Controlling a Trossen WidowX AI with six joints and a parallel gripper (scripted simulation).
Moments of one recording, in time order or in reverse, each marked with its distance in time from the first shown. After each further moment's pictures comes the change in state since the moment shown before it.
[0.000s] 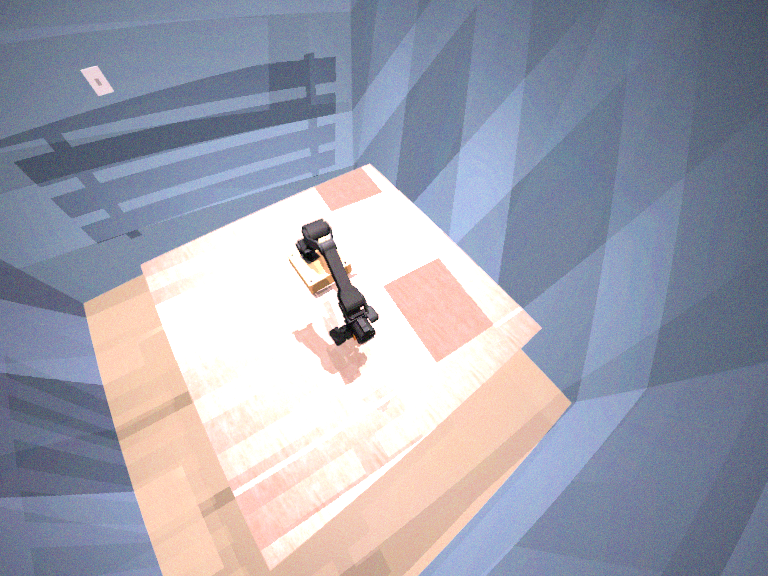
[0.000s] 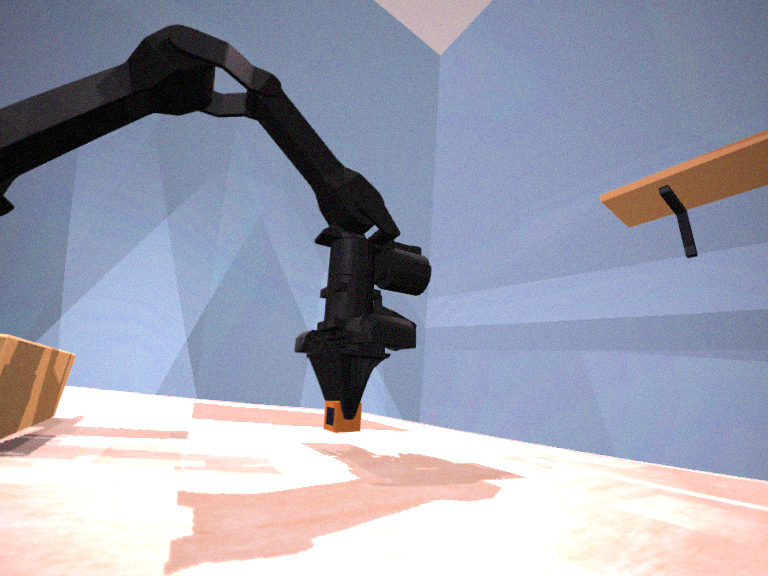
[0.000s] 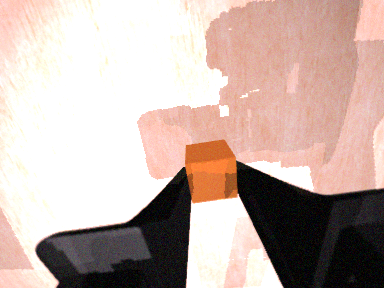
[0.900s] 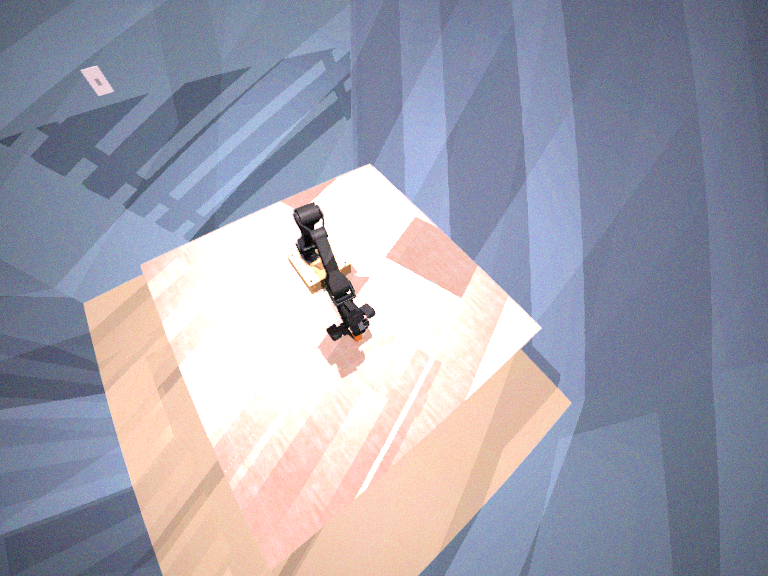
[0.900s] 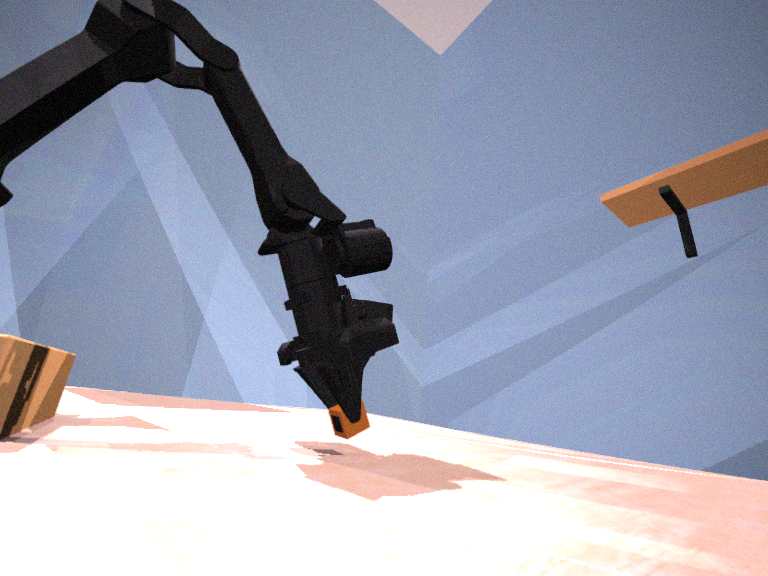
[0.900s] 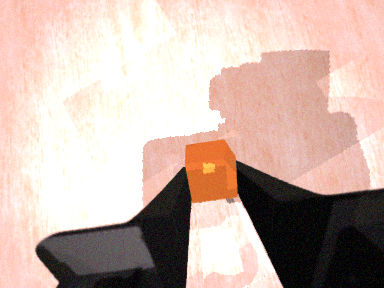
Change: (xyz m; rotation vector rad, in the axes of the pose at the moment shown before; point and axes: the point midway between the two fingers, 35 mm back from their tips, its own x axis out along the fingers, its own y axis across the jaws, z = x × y) arm 0.006 0.000 -0.004 0.000 -0.374 -0.001
